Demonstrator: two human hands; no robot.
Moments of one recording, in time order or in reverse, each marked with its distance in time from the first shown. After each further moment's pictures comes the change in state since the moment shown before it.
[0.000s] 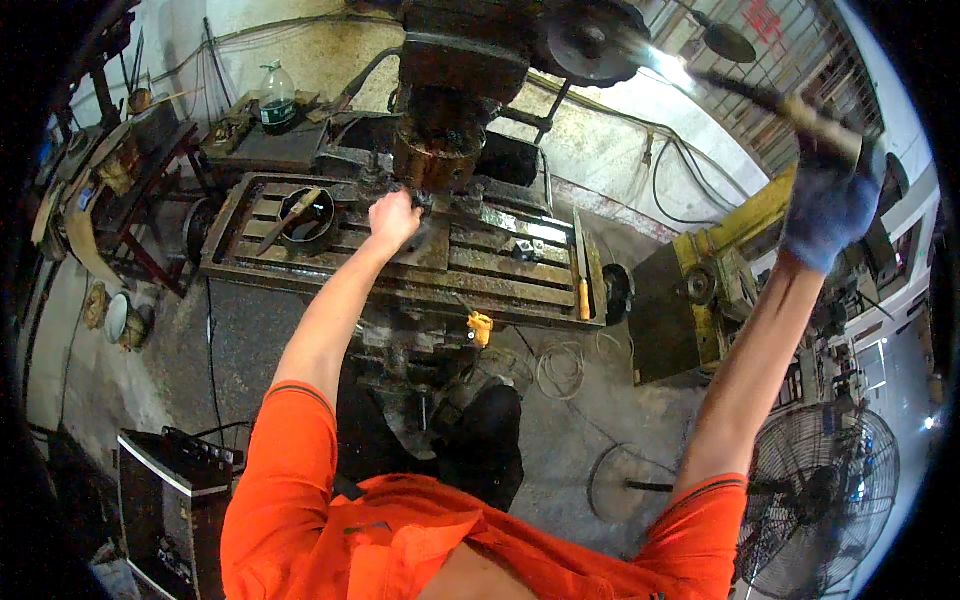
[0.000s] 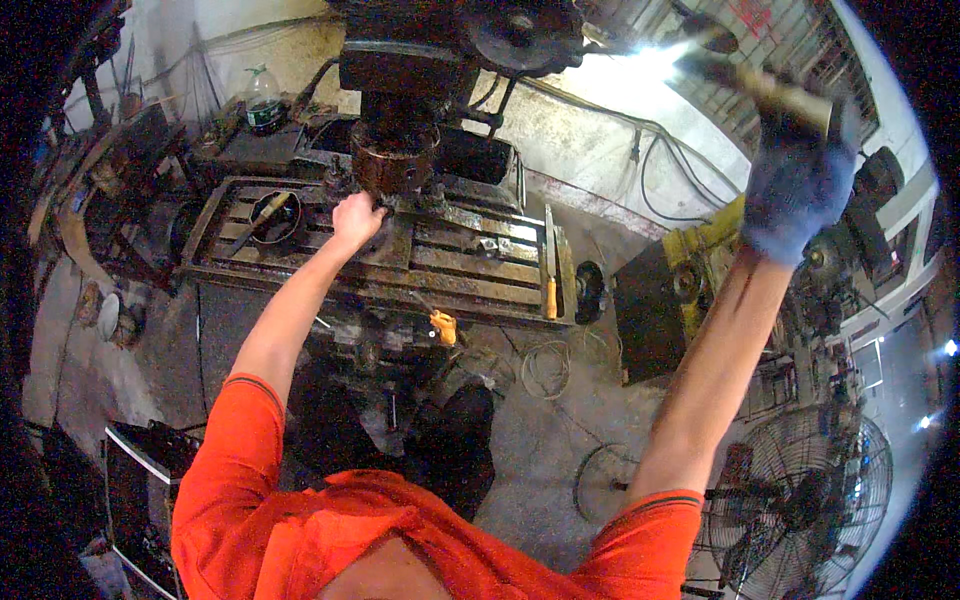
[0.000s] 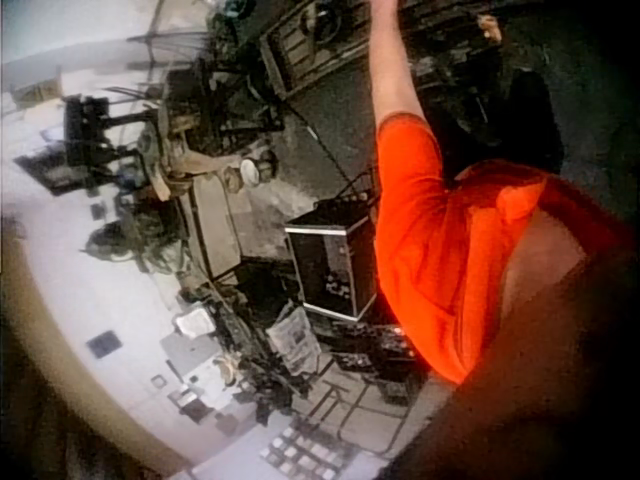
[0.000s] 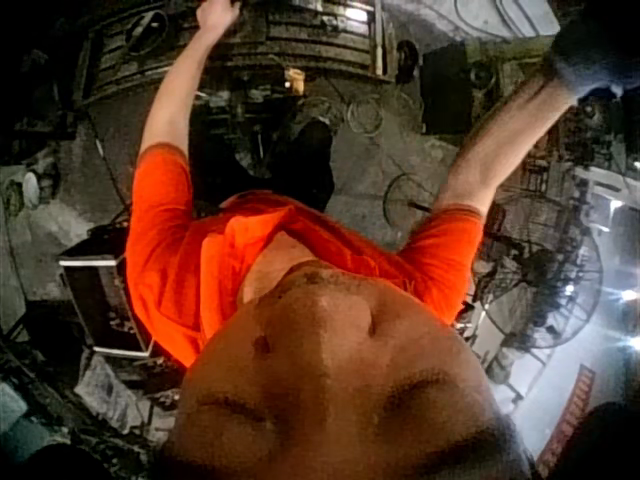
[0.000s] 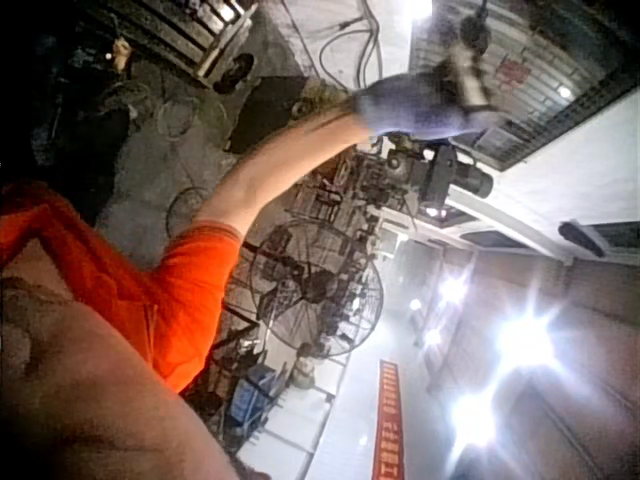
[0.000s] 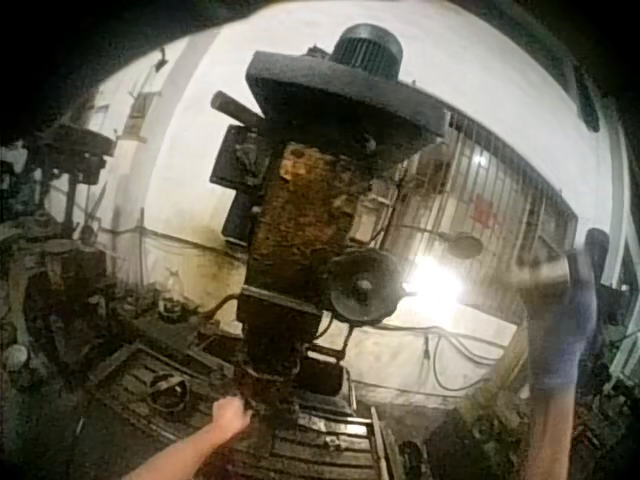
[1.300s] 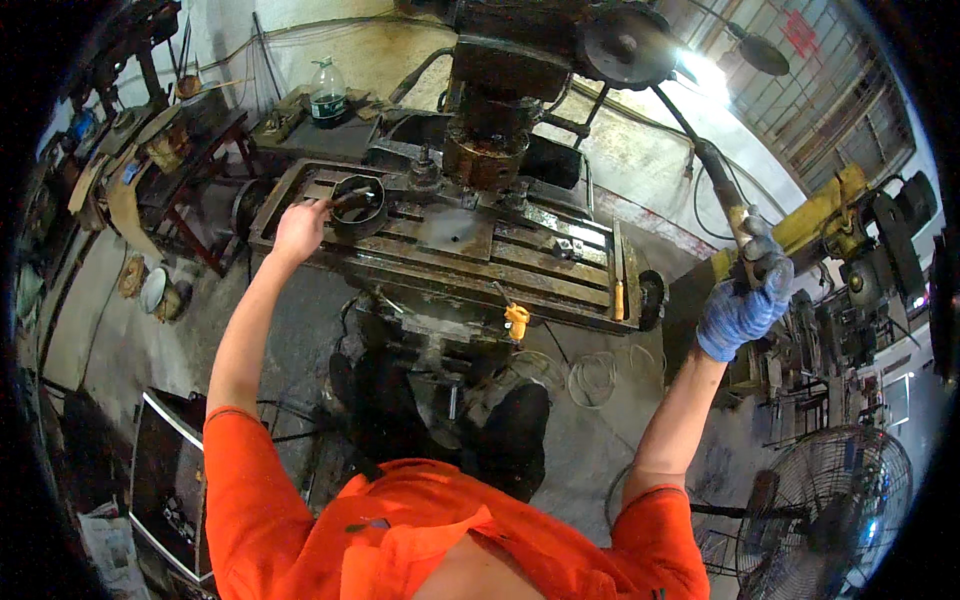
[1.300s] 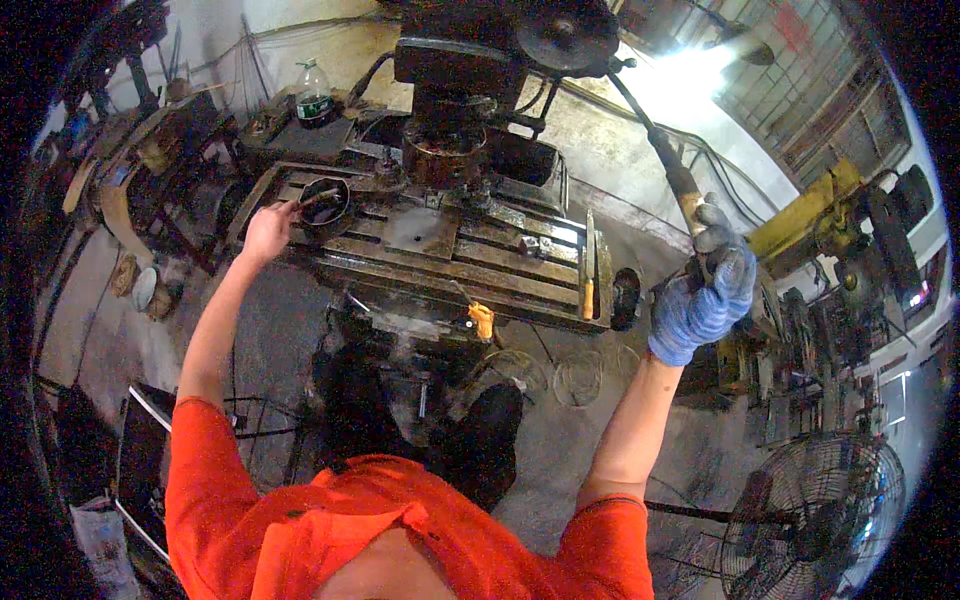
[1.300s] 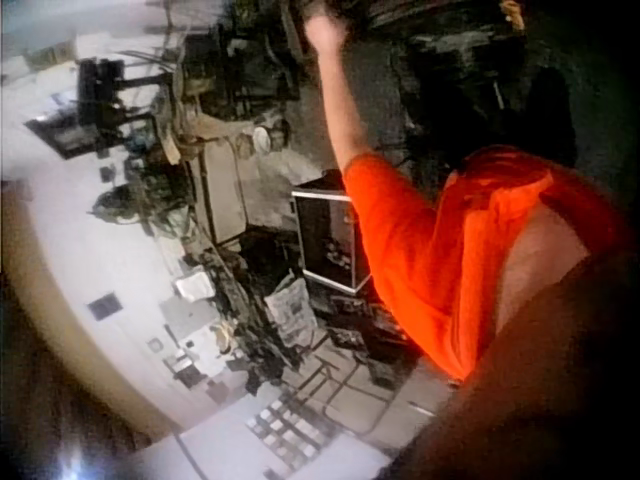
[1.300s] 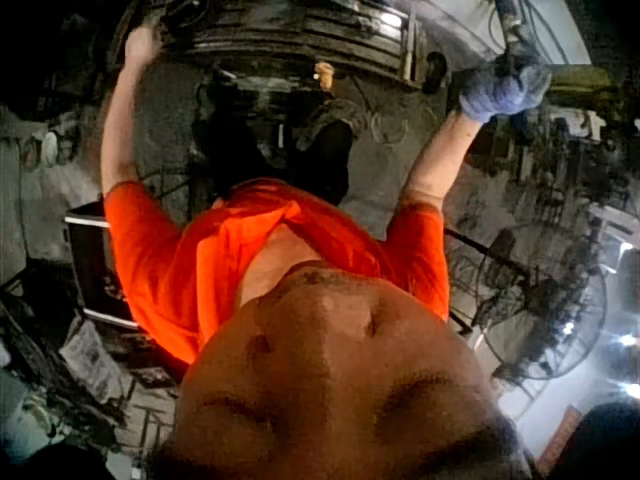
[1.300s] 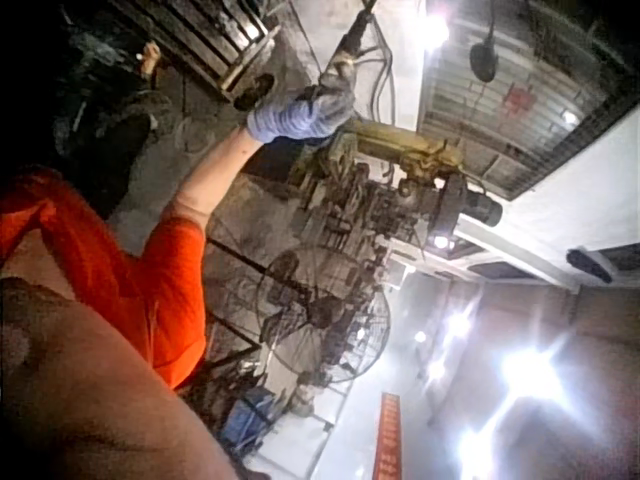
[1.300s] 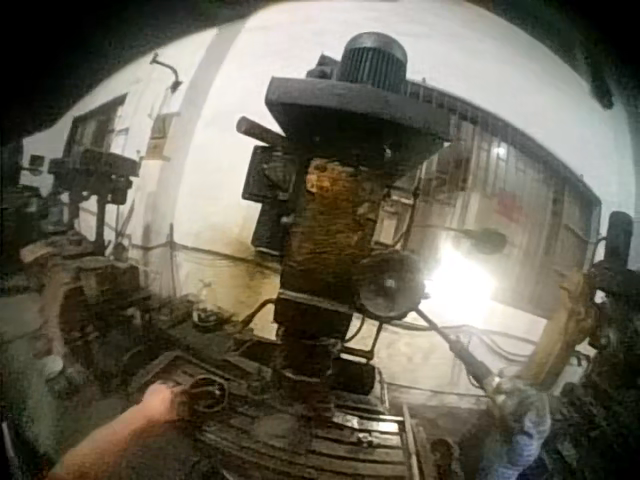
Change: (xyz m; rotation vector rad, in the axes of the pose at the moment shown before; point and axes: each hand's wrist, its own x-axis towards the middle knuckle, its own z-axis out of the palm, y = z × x) left_hand -0.093 -0.185 -0.135 0.235 0.179 0.229; right_hand -0.154 0.041 -0.027 -0.301 0.041 -0.124
